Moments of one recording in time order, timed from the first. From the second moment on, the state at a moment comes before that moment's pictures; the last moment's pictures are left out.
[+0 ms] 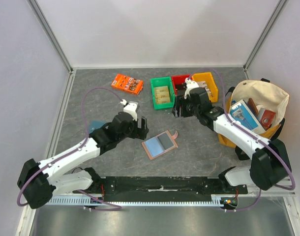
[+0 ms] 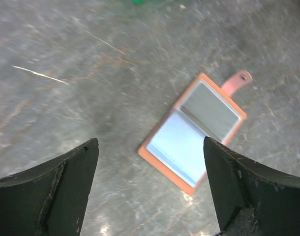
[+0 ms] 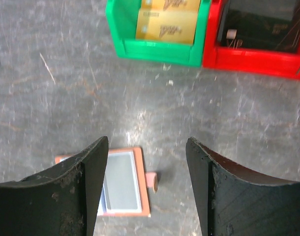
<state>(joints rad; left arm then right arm) -0.76 1.04 0.72 -0.28 -0.21 -0.40 0.49 1.39 1.00 -0.21 -0.03 0.30</state>
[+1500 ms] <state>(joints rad) -1.01 1.58 0.84 -0.34 -0.34 -0.64 0.66 1.51 0.71 -0.13 -0.19 0.33</state>
